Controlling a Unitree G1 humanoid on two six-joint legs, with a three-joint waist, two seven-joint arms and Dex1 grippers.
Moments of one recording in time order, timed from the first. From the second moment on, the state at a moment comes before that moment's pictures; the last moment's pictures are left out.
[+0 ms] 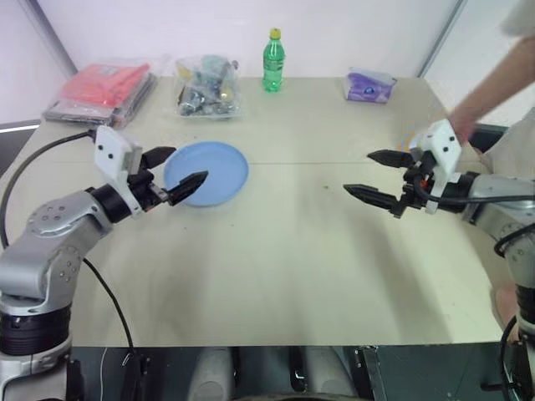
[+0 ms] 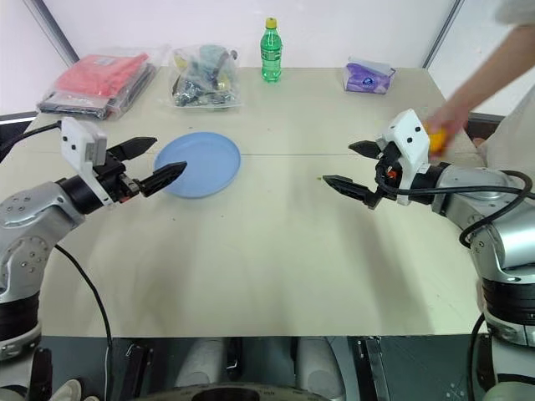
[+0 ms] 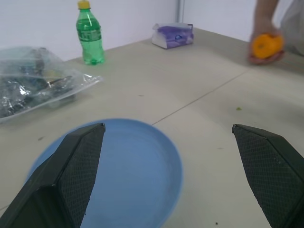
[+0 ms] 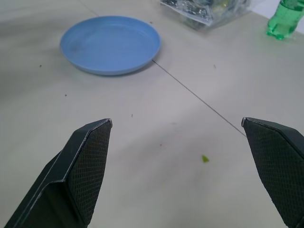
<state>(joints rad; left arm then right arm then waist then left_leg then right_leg) -0.31 0.70 0.29 -0.39 -0.64 0.69 -0.61 -0.44 -0.86 -0.16 -0.31 0.59 0.73 0.80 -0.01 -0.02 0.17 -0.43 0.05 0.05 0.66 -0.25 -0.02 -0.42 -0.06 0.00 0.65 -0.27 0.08</state>
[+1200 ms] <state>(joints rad) -0.24 0.75 0.37 -0.40 -0.69 0.69 -0.65 -0.50 -0.85 -0.12 -0.26 0.55 0.71 0.86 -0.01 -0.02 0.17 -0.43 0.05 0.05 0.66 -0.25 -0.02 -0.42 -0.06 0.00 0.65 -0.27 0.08</state>
